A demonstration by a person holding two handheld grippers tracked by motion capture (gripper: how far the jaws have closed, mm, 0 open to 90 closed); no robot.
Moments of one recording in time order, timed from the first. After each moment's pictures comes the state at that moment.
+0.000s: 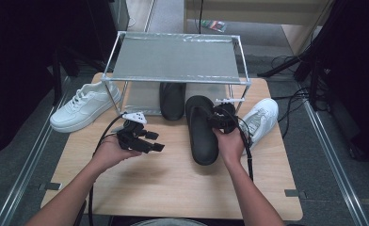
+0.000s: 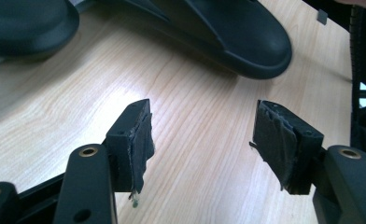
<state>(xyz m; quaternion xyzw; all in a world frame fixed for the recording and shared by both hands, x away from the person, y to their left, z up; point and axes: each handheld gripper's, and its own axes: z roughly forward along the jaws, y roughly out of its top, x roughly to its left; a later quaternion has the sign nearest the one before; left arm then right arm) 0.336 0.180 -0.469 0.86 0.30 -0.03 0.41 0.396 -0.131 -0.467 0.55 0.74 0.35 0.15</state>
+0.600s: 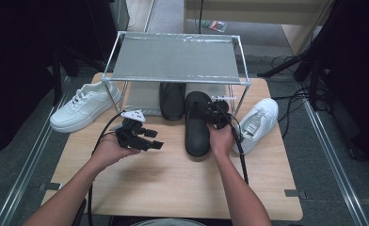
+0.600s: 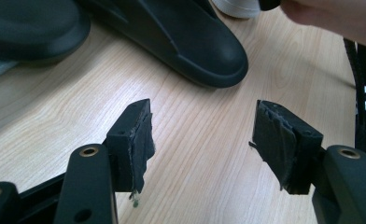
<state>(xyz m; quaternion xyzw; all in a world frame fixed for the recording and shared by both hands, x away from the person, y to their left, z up) 0.339 0.183 -0.466 0.86 0.30 -0.02 0.42 0.425 -0.116 -0.493 0.59 0.71 0.35 0.17</state>
